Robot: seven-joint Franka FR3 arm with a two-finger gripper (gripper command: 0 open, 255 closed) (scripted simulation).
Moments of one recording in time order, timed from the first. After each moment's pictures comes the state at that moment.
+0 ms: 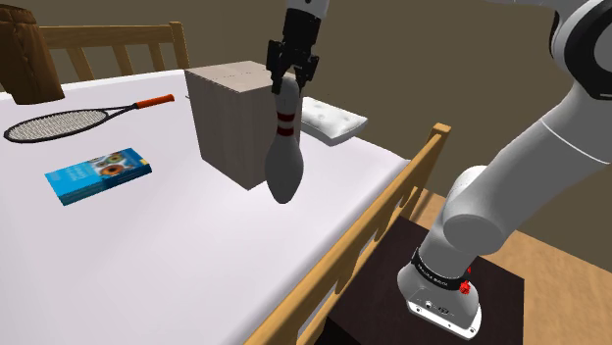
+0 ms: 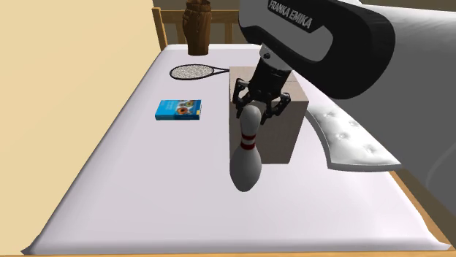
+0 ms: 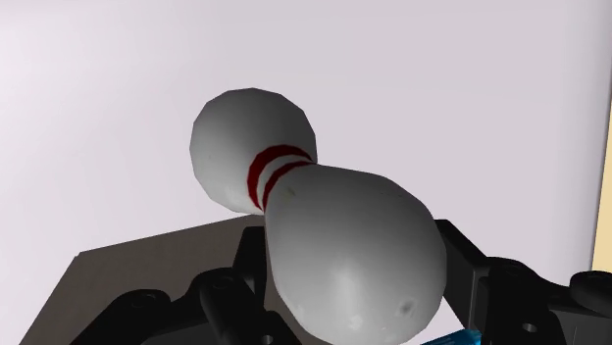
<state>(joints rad) 0.03 -0.31 0.04 -1.90 0.29 1.63 0.17</state>
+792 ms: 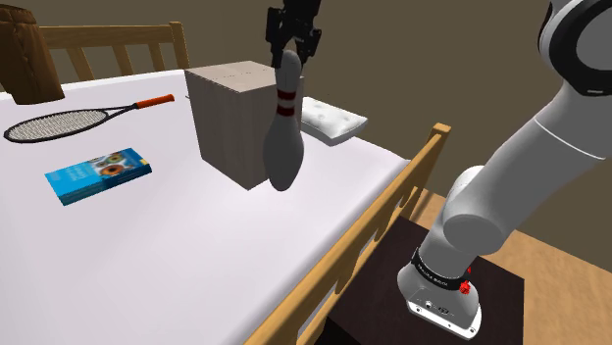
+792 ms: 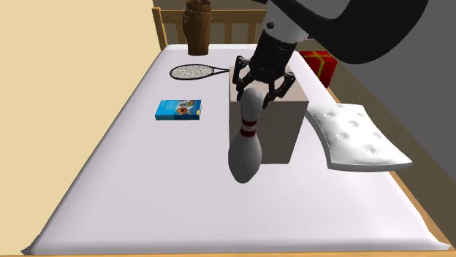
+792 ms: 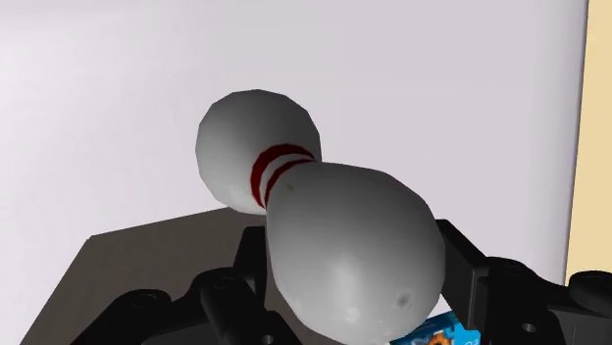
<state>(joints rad) 0.03 -0.26 0.04 -1.71 0.29 1.49 0.21</state>
